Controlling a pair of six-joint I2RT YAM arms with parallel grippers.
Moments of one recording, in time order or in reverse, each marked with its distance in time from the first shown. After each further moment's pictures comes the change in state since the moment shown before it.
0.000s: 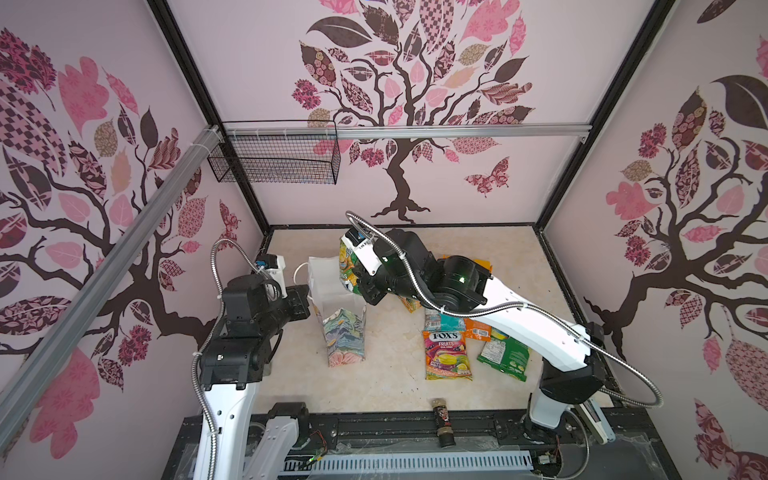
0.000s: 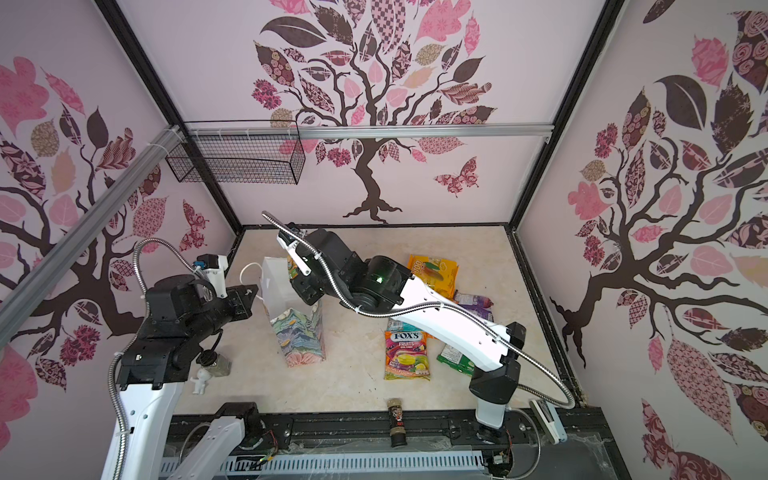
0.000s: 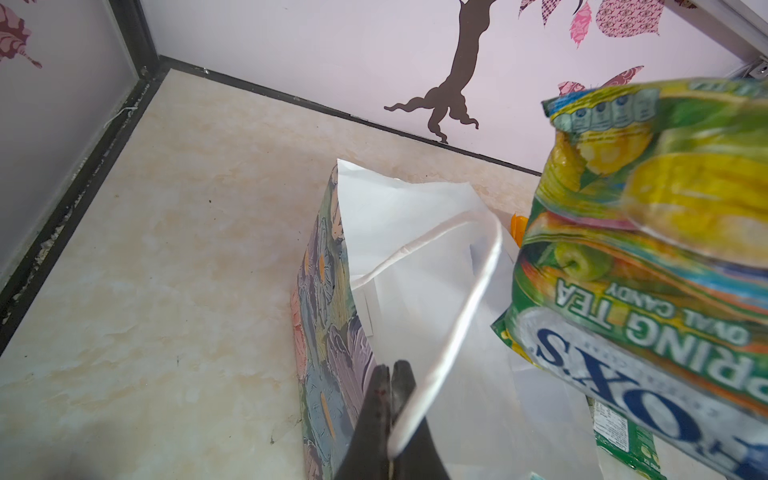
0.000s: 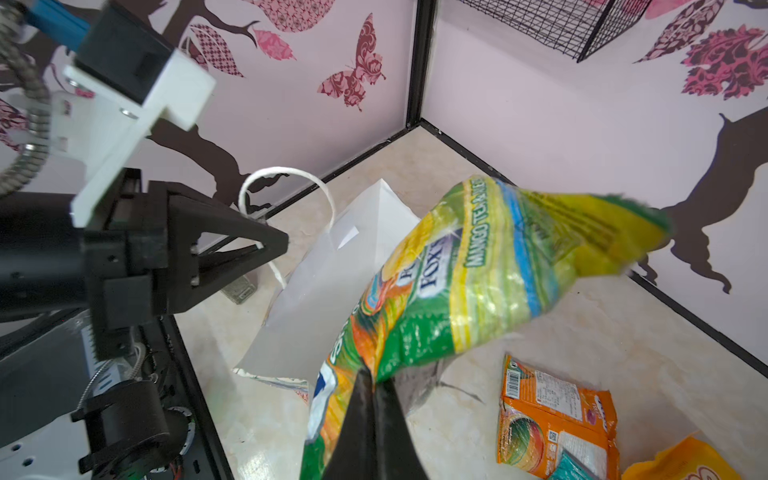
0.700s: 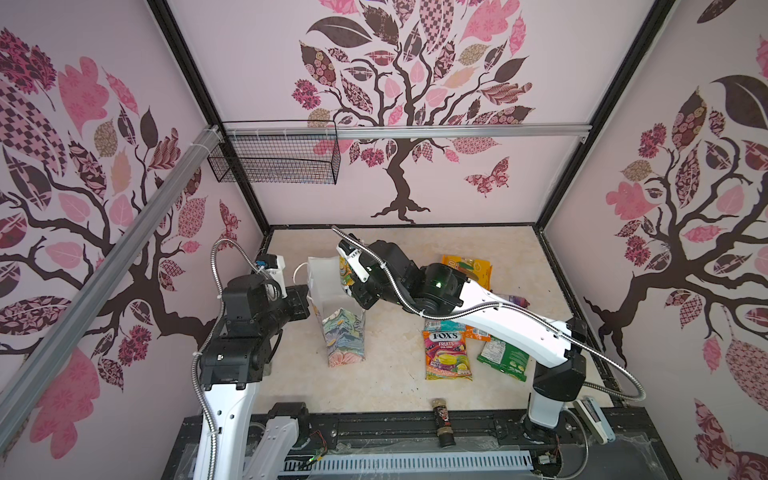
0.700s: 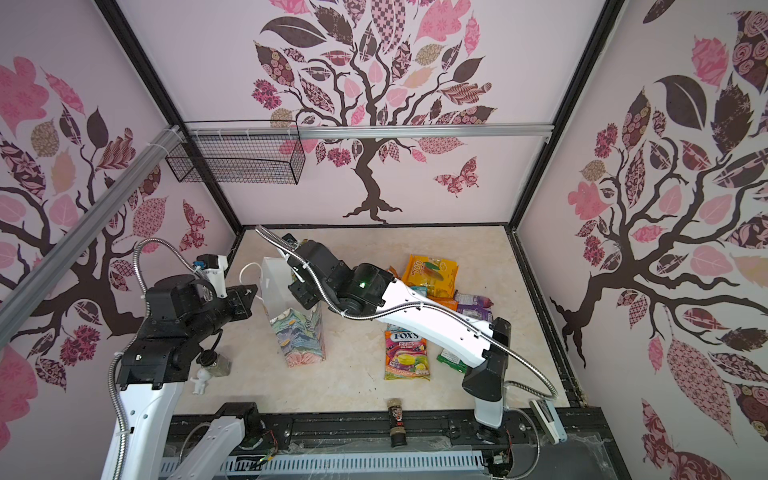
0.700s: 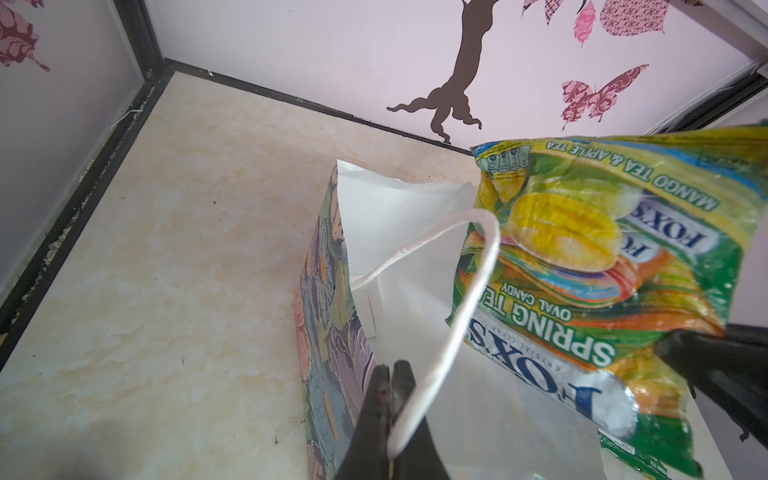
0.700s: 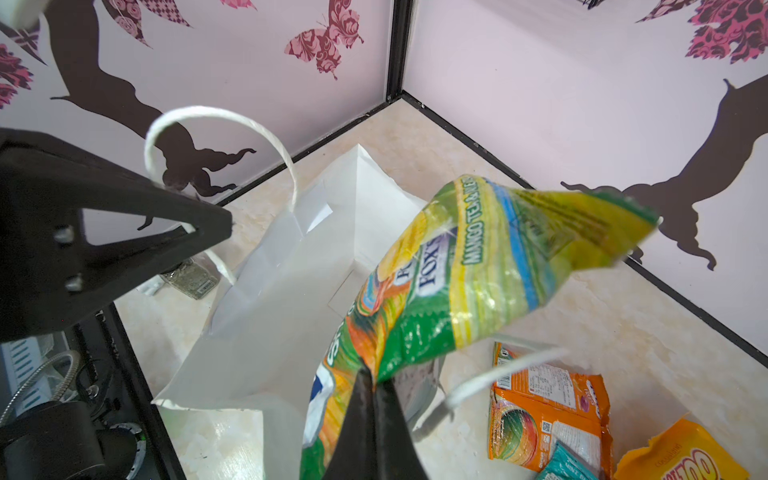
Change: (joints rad) left arm 0.000 0.001 0.000 0.000 -0.009 0.007; right arm -0.001 0.032 -0.109 0.081 0.057 -0.003
